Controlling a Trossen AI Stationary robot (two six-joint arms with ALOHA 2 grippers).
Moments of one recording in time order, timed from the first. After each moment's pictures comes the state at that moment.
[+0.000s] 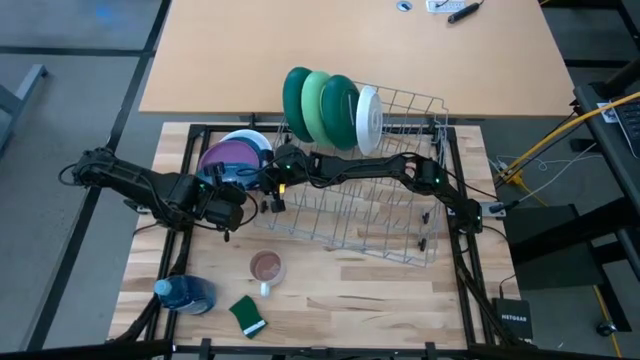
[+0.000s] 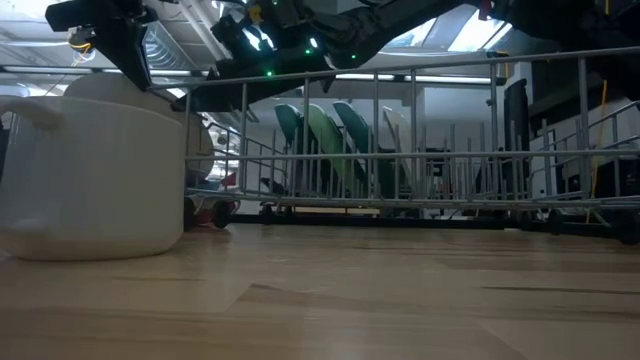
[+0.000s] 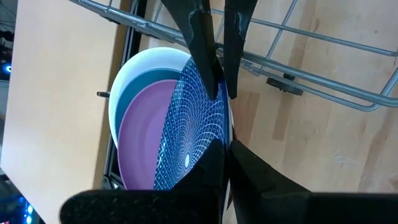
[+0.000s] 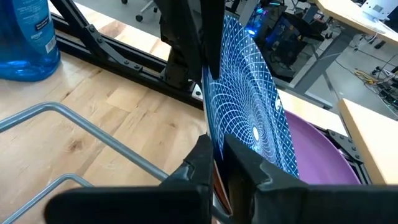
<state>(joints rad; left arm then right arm) -0.29 1.18 1.08 -1.33 -0.68 -0.39 -0.16 2.32 1.90 0.06 -0.26 -0.45</state>
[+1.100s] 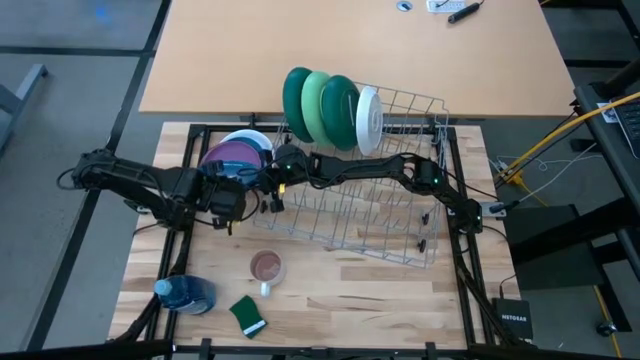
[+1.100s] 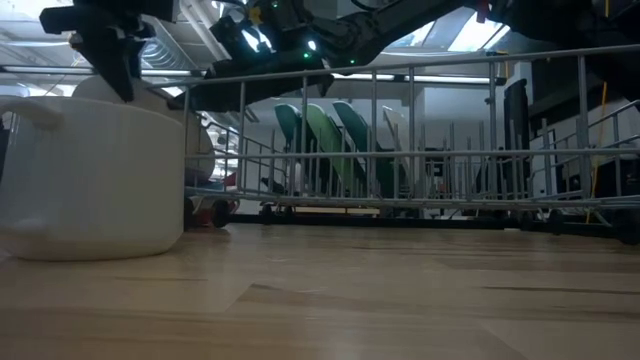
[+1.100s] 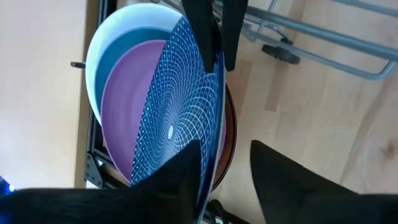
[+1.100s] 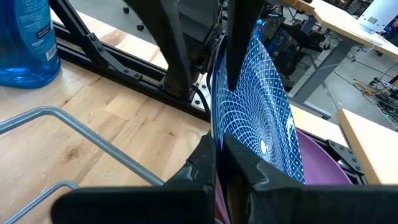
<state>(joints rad) -0.20 1.18 1.08 -1.40 -0.54 -0.36 -0.16 2.33 1.90 0.12 -0.29 -0.45</state>
